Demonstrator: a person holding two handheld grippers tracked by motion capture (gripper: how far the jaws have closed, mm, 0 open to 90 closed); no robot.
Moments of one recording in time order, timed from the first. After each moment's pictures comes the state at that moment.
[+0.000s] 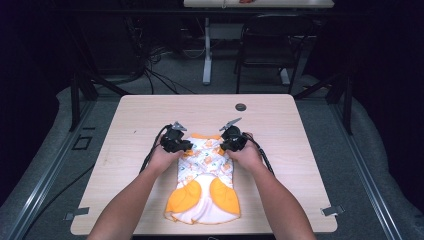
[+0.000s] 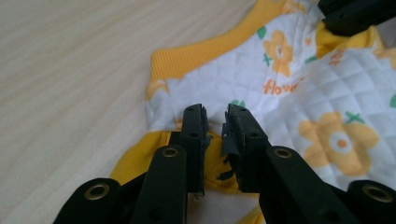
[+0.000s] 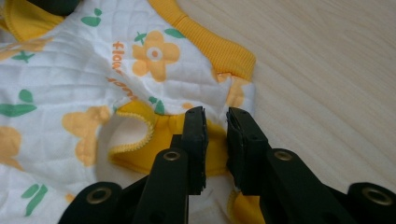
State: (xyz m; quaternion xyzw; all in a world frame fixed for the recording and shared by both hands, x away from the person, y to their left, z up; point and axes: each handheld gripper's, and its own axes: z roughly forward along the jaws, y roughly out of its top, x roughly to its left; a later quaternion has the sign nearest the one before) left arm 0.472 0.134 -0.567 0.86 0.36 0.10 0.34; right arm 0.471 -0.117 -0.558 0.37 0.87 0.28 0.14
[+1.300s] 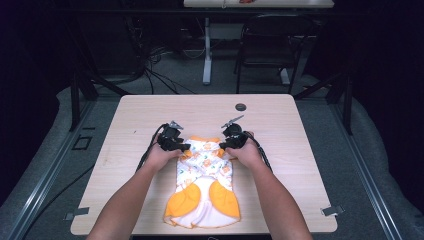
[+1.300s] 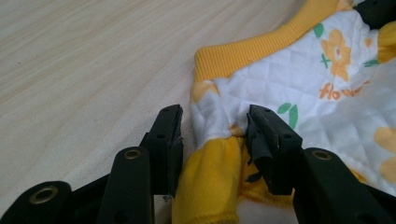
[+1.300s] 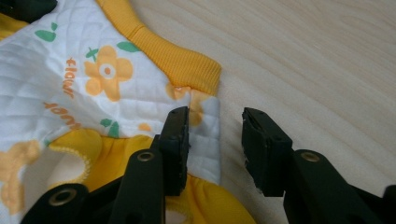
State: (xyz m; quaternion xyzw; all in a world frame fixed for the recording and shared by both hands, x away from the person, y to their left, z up) left arm 0.484 0.144 -0.572 0.85 0.39 0.11 0.33; right arm 0.486 -0.121 -0.565 0.41 0.86 0.29 0.11
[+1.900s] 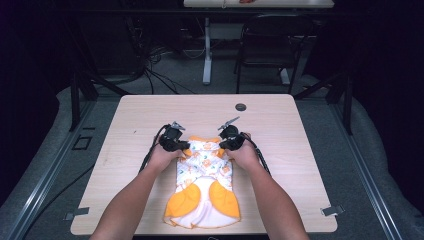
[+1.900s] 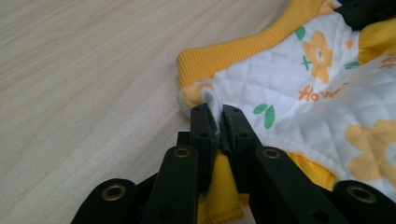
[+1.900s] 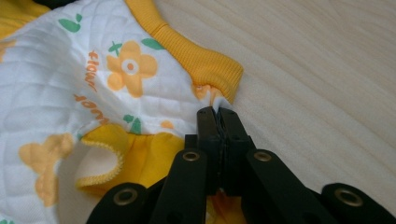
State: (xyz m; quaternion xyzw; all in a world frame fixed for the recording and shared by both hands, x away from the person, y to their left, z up) left arm 0.480 0.138 -0.569 0.86 0.39 0.10 0.33; right arm 0.478 -0.110 -0.563 0.39 0.87 0.27 0.12
